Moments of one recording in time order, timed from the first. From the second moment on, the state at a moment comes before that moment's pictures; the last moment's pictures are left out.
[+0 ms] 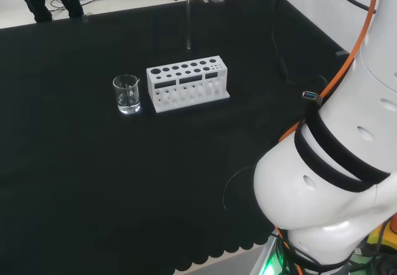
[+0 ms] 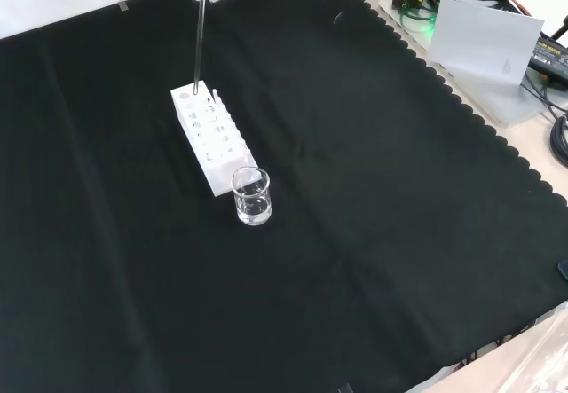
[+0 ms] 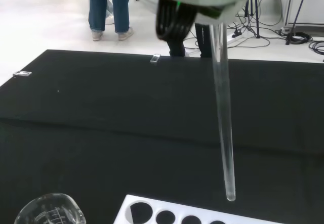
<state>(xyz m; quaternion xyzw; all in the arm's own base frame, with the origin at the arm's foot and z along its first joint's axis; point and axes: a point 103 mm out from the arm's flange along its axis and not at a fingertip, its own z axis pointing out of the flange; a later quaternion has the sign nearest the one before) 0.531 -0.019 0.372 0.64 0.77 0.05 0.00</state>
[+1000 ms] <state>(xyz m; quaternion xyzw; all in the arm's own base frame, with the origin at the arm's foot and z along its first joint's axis) 0.538 -0.026 0.347 0.64 0.76 0.05 -0.01</state>
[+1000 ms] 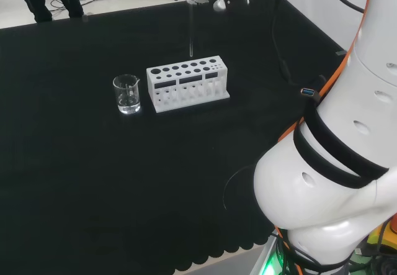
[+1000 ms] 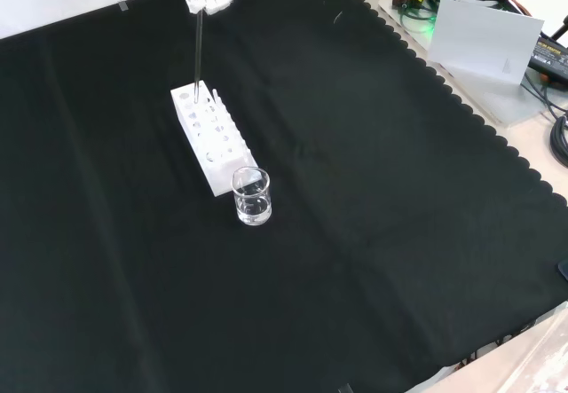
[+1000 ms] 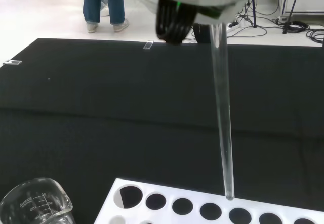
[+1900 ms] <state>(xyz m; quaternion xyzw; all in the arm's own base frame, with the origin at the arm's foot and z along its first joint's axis) 0.546 -0.034 0.327 0.65 0.76 0.04 -0.02</state>
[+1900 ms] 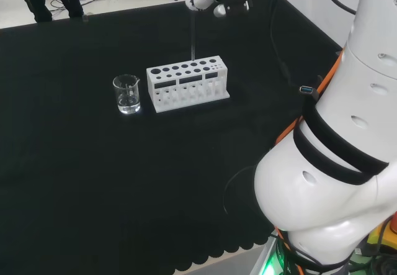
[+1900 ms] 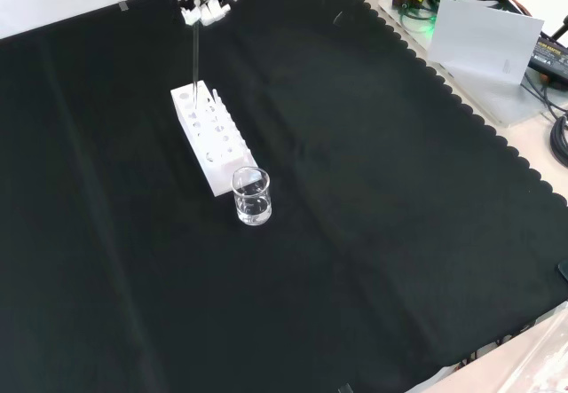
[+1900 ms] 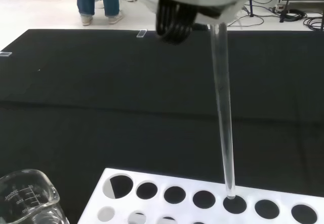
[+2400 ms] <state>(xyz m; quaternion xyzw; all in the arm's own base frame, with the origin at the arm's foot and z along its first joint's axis) 0.548 -0.029 0.323 0.65 0.76 0.04 -0.02</state>
